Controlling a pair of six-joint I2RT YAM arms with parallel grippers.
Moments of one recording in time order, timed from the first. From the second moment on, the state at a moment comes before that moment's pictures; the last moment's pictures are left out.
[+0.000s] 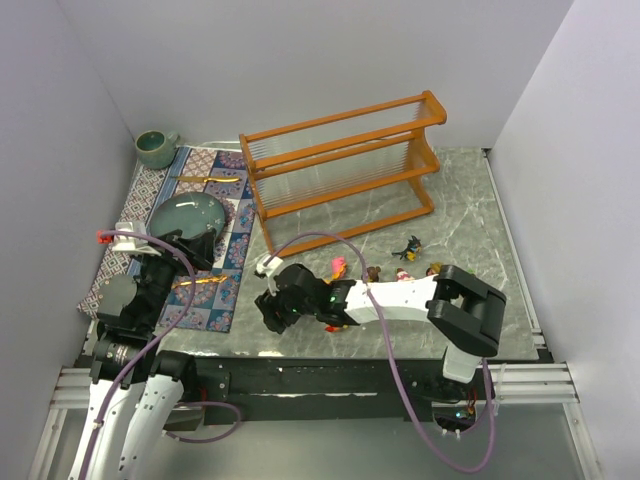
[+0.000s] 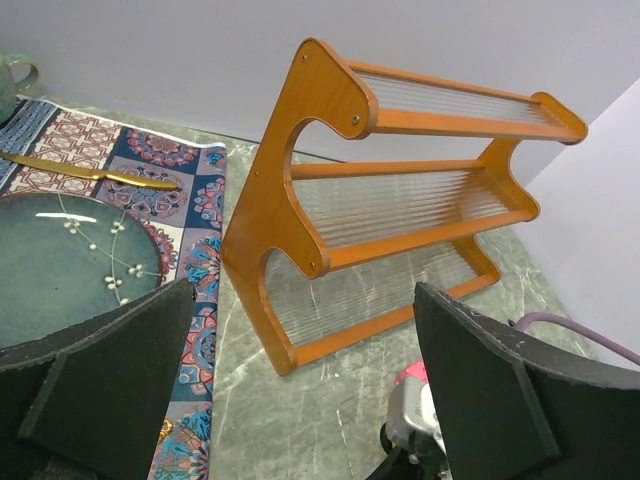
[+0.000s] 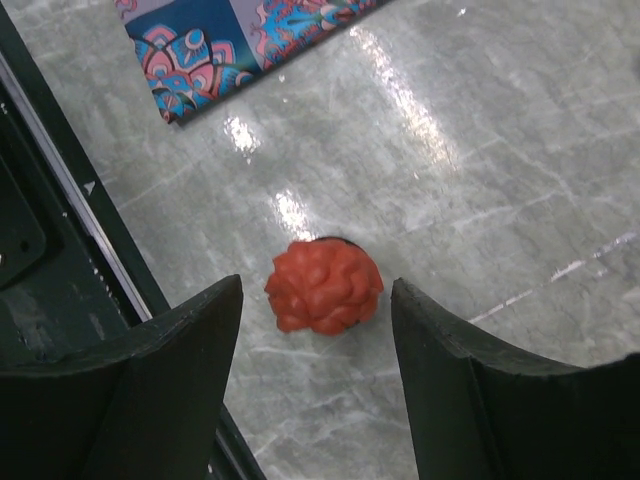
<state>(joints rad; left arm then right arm) -0.17 0.33 0.63 -0.21 0.03 -0.43 1.17 1.72 0.97 0.06 0.01 0.26</state>
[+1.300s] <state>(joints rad) -0.17 0.35 0.63 -0.21 0.03 -0.43 0.87 1.64 0.98 0.06 0.09 0.17</state>
